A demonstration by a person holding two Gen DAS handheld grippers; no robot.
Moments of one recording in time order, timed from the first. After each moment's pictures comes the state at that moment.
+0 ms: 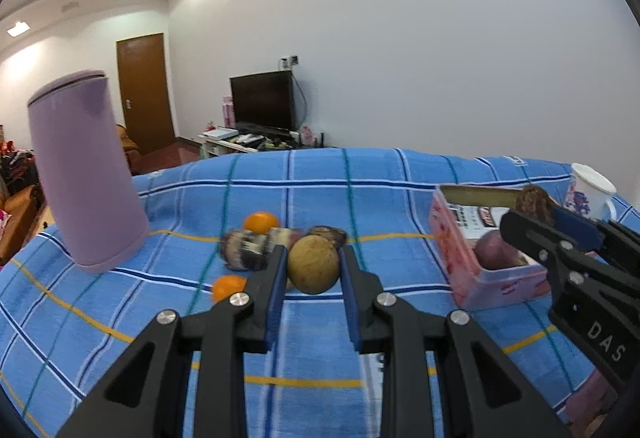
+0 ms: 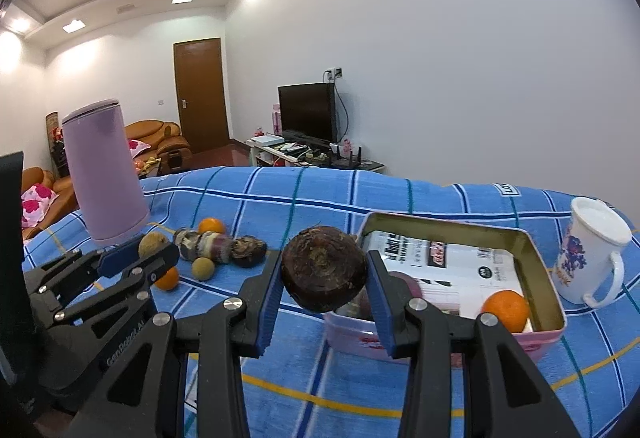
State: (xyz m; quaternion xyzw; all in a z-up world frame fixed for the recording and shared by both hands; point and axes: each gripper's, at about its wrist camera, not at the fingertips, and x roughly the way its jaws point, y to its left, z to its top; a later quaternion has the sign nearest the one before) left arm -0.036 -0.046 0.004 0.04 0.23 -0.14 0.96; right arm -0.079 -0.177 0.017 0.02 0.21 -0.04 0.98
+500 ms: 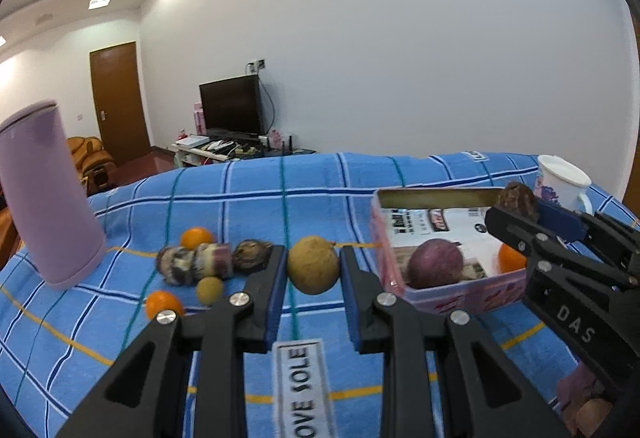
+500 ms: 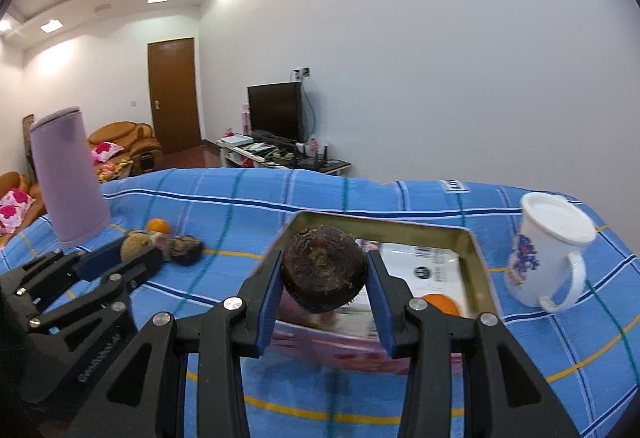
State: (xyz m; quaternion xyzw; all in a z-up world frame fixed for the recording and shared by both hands) left arm -0.044 -0.105 0.011 0.07 0.22 -0.18 0.96; right arm -0.086 -0.232 0.017 0.02 0.22 -0.09 0.97
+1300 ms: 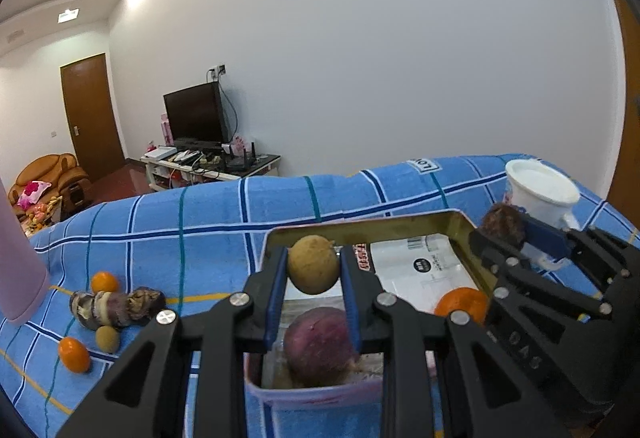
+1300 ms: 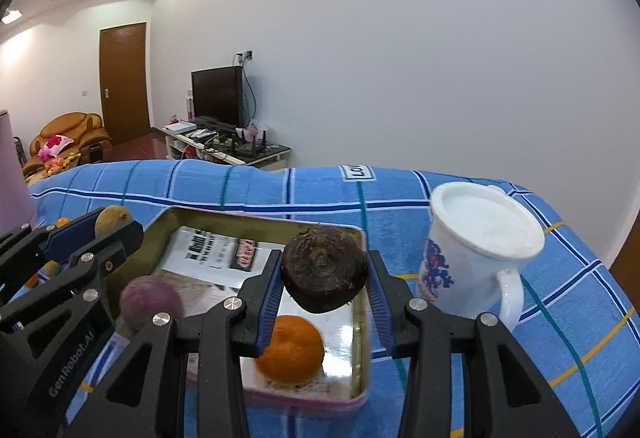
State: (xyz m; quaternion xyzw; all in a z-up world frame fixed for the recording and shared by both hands) left arm -0.024 -0.212 0.014 0.09 0.23 -0.22 0.95; right arm -0.072 -0.325 0.012 0.01 0.25 -0.18 0.95
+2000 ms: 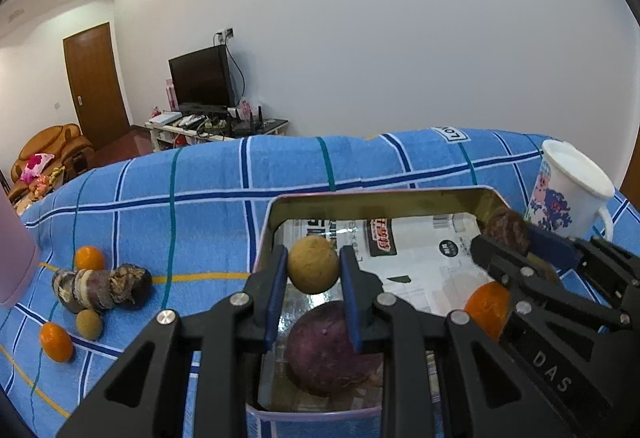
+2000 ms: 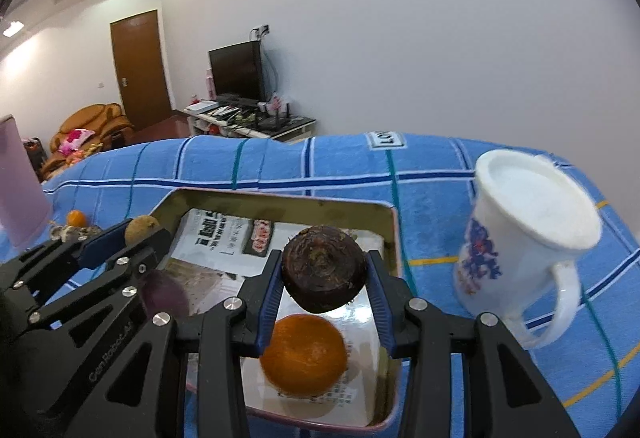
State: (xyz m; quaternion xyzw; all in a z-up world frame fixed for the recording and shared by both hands) left arm 0.010 -0.223 -0.005 0.08 0.29 -0.20 0.93; right arm -0.041 -0.338 -0.006 0.06 0.30 -0.12 0.94
